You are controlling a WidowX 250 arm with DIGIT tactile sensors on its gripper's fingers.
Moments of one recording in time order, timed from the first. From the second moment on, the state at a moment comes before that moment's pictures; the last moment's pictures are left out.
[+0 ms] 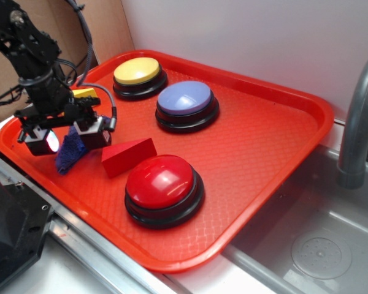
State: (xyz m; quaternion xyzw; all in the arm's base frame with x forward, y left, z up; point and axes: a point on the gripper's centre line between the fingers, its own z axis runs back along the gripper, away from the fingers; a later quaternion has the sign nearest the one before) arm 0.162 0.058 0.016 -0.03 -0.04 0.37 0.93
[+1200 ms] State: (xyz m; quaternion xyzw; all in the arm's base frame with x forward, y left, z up) arm 0.172 0.061 0.042 -0.01 -0.06 0.39 0.92
